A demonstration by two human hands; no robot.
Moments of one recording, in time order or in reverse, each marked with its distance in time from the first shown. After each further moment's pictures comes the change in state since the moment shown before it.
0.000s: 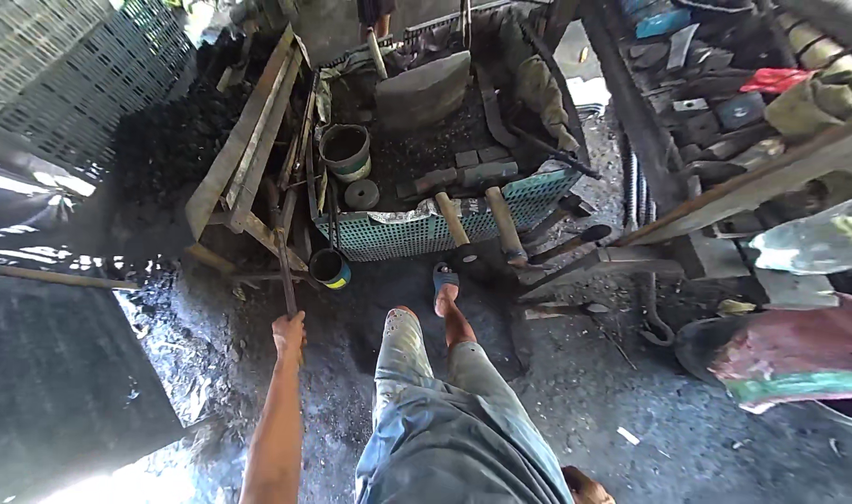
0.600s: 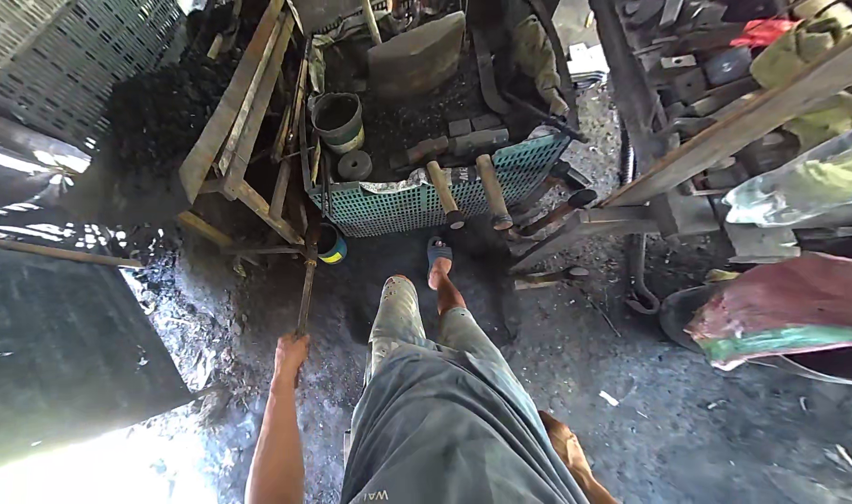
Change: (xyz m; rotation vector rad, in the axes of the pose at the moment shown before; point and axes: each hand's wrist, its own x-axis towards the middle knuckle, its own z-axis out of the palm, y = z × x) left_hand -0.109 -0.092 -0.035 0.307 -0.155 -0.057; right_hand 0.008 0.020 0.010 0.005 0.047 -0.069
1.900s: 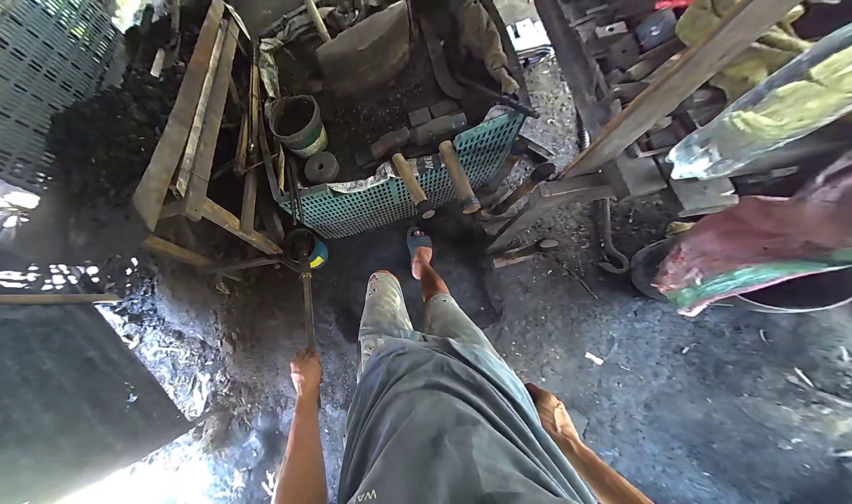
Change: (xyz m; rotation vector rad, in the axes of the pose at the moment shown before) left_hand -0.012 -0.030 0.081 -0.085 0.082 -0.022; right_hand -0.006 -0.010 -0.010 0.042 0.020 0.011
